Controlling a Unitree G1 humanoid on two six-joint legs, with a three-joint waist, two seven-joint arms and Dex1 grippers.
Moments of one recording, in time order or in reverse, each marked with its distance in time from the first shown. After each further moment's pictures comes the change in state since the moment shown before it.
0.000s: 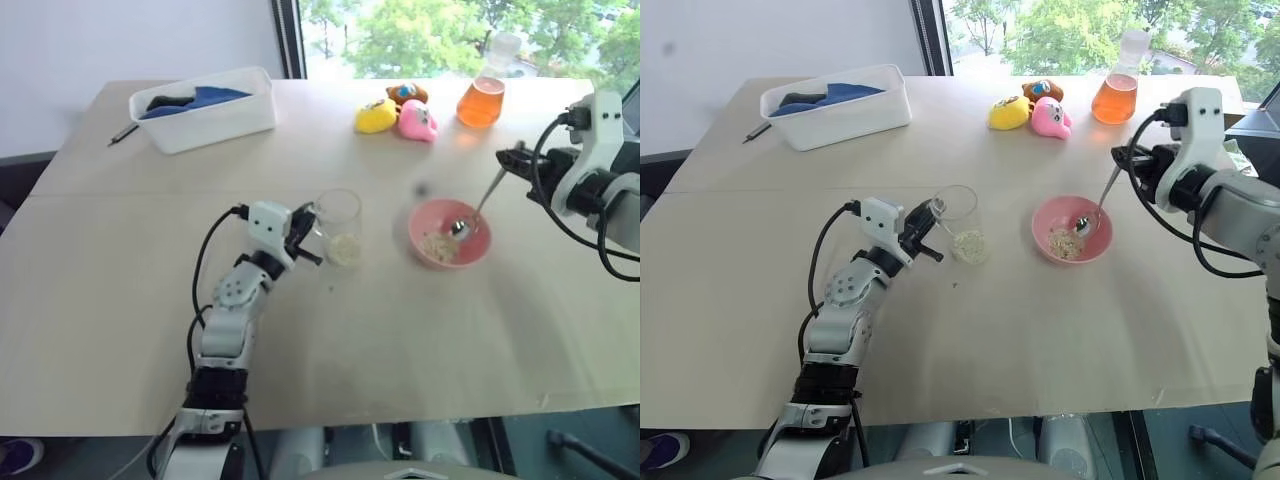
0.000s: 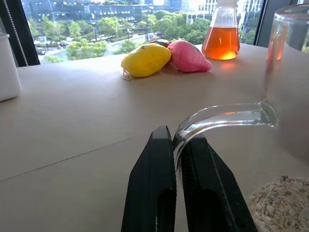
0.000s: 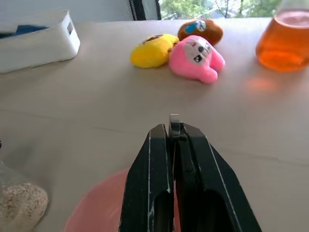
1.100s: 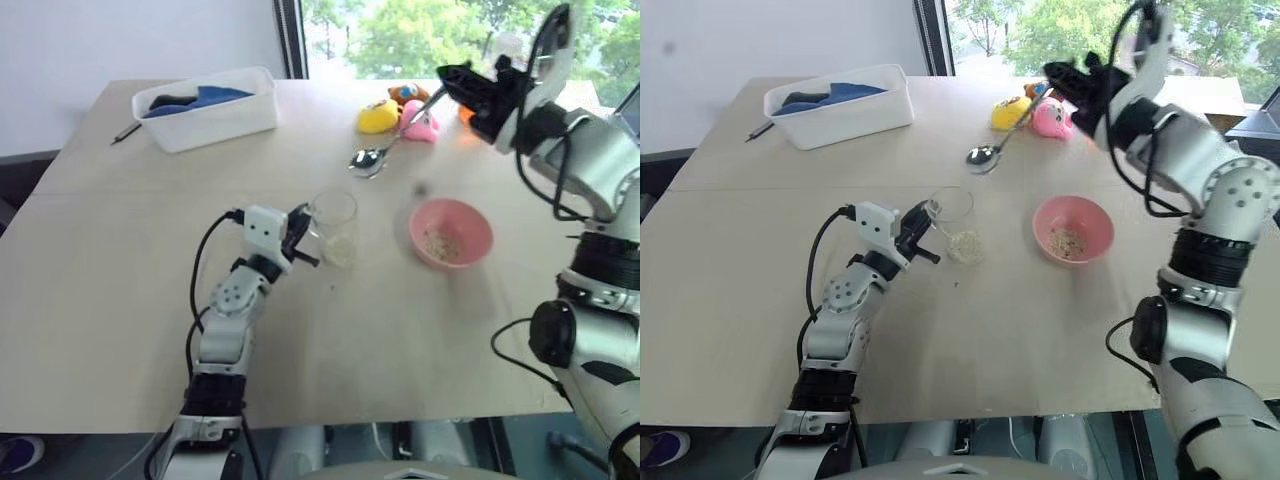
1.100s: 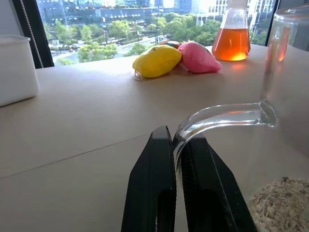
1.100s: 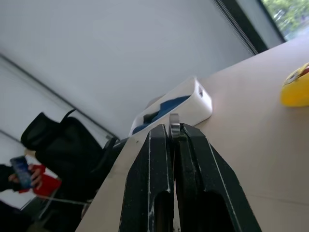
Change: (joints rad) left arm 0.026 0.002 0.002 -0.023 0.017 -0.014 0.040; right arm -0.337 0.588 -0.235 0.259 0.342 0.131 -0.307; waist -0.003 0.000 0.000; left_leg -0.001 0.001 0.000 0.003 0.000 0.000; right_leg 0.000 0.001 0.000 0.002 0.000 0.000
